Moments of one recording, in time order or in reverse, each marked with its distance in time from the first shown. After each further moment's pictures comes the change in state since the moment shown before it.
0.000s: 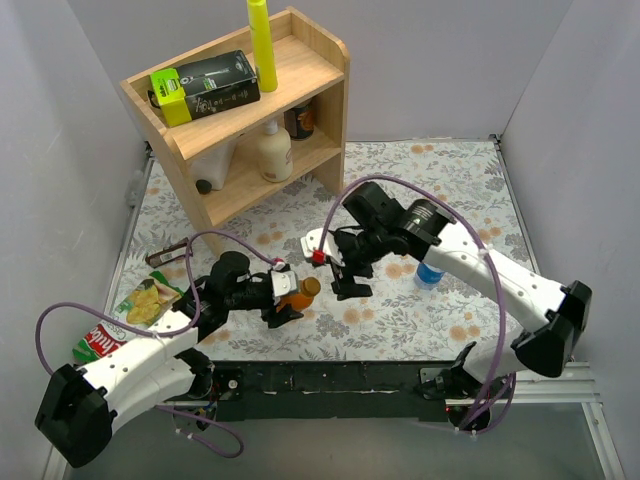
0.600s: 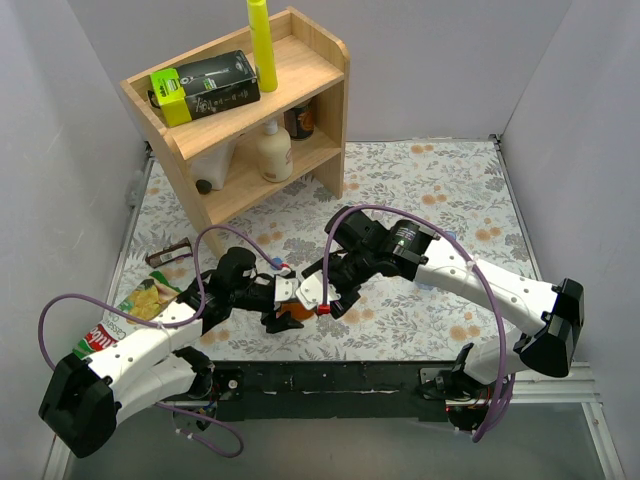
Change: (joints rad) left arm 0.000 0.072 0.055 -0.134 0.180 0.141; right arm 0.141 -0.043 -0.111 0.104 0.024 -0.429
